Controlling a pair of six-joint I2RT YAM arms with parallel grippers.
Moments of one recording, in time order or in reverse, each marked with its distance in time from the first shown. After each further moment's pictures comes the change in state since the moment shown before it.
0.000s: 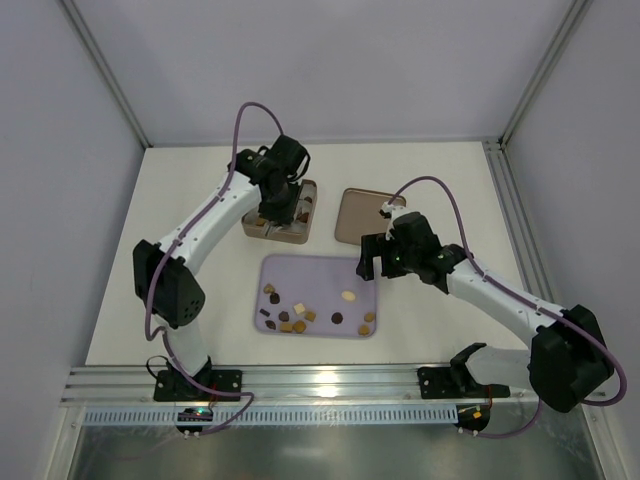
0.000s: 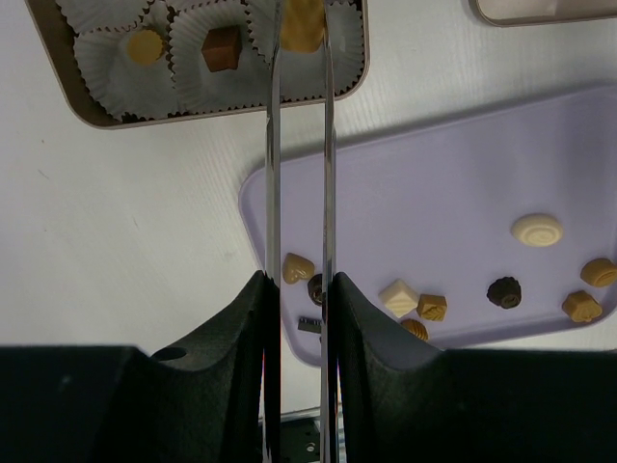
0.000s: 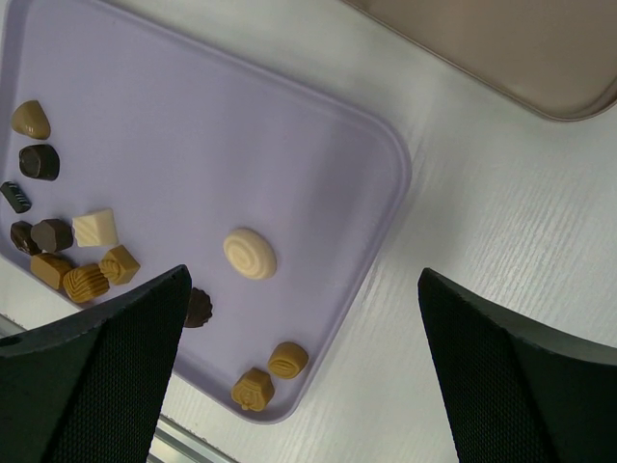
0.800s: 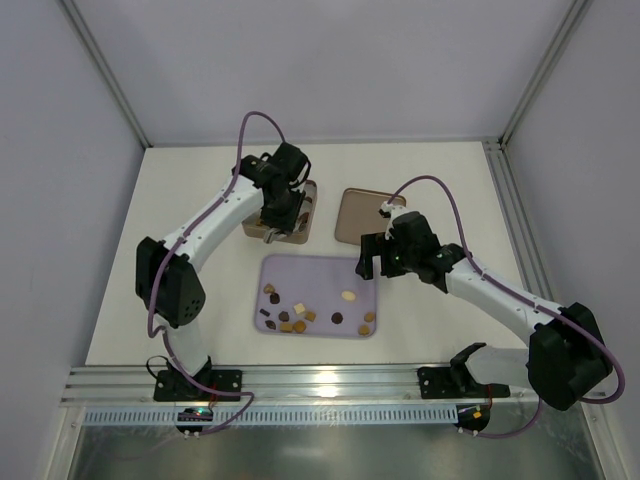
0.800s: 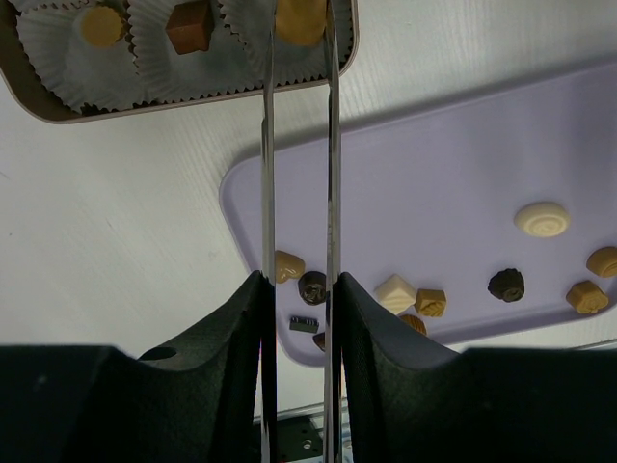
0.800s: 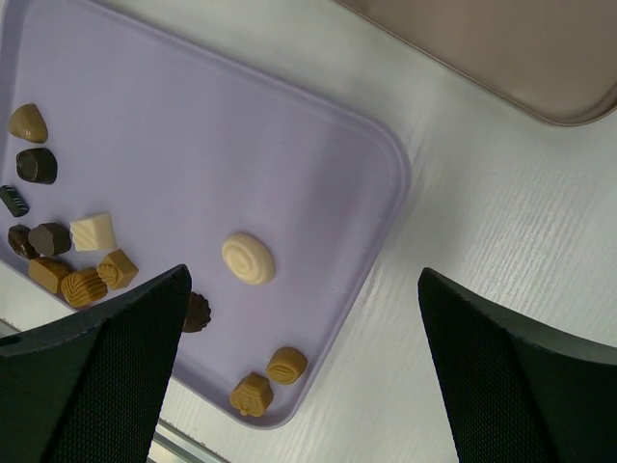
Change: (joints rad) left arm 0.004 0.007 -0.076 0.040 0.048 0.003; right arm -0.003 0.018 0.000 0.014 -0.001 -0.001
